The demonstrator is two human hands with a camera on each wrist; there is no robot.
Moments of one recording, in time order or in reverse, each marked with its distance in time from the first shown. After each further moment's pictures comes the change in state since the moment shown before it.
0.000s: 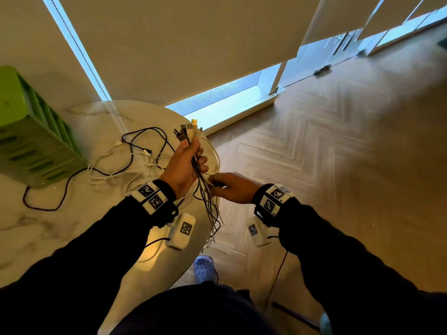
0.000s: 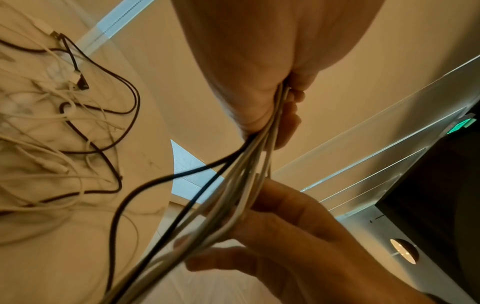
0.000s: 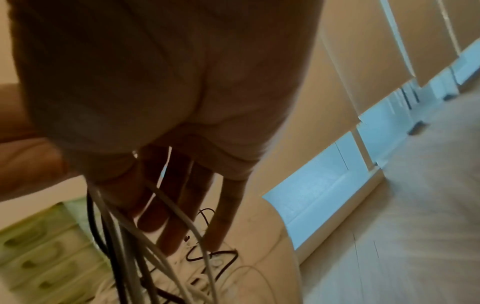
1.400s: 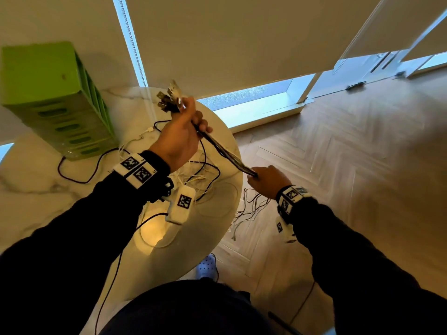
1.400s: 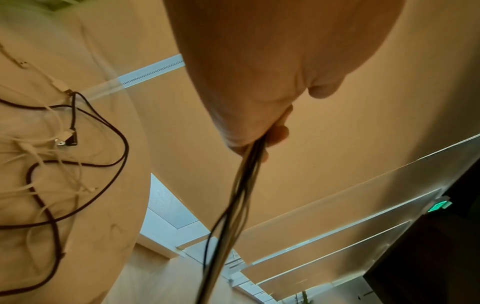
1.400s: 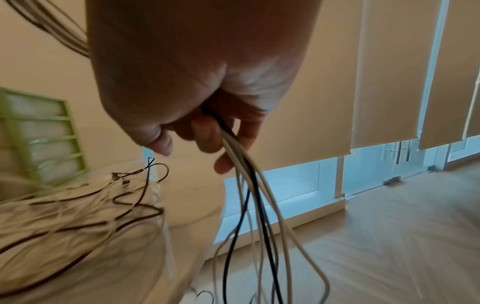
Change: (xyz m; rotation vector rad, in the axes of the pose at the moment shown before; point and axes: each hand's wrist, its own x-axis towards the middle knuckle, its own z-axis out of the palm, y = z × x) left_hand -0.012 0.082 -0.038 -0.166 0.005 0.196; right_hand 0.029 0.036 -0.005 -0.525 0.167 0.312
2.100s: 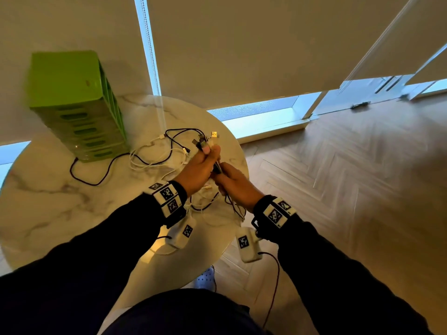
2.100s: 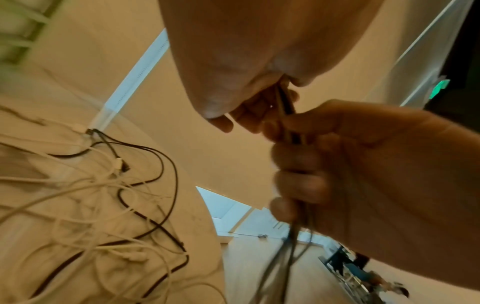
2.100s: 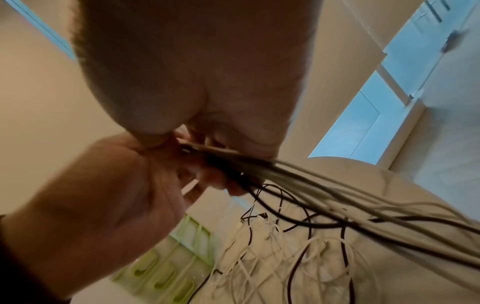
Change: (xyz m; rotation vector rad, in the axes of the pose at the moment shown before) left_hand -0.013 -0.047 -0.040 0.722 0.013 -0.048; right_hand -0.008 -0.123 -0.031 1.014 -0.117 -0.136
